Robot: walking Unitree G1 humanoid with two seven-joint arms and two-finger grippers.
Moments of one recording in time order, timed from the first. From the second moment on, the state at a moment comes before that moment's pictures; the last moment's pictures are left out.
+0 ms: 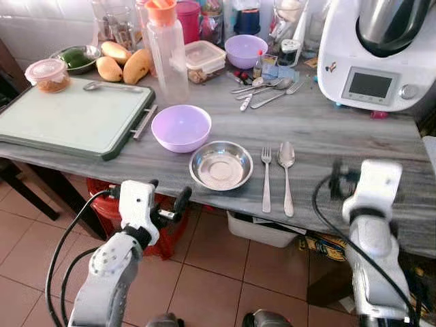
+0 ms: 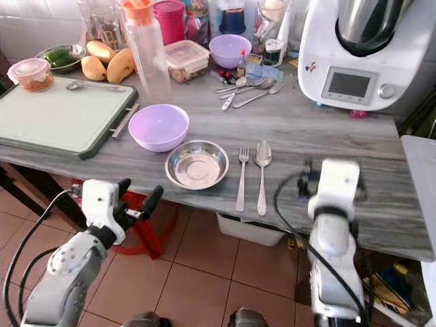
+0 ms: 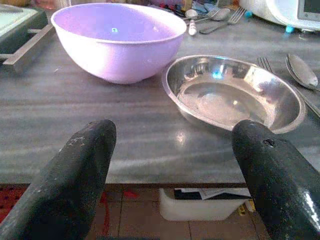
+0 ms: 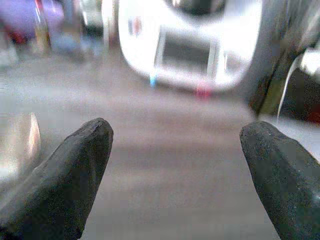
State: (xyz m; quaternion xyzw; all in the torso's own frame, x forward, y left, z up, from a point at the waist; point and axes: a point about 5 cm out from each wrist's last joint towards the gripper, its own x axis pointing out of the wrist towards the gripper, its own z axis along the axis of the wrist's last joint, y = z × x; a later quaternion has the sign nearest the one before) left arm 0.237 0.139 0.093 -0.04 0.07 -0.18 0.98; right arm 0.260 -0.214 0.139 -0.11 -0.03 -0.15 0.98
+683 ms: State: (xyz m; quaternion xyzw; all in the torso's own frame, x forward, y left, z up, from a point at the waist) left arm 0.258 0.135 0.091 -0.05 0.03 -0.13 0.99; right arm 0.276 -0.180 0.135 -0.09 -0.06 -0.07 0.99
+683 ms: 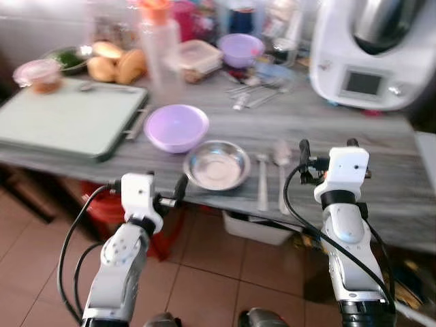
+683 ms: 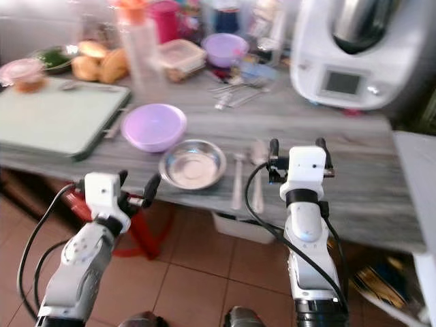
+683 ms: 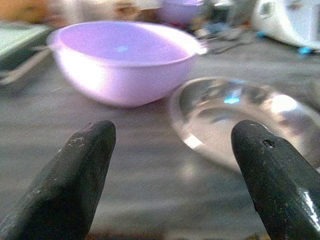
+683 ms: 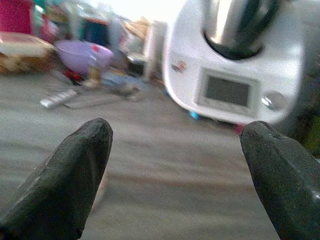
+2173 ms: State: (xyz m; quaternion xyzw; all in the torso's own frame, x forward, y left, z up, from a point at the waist) left arm 0.255 0.139 0.085 -0.06 0.03 -0.12 0.99; right arm 0.272 -0.173 0.120 -0.08 -0.05 -0.04 0.99
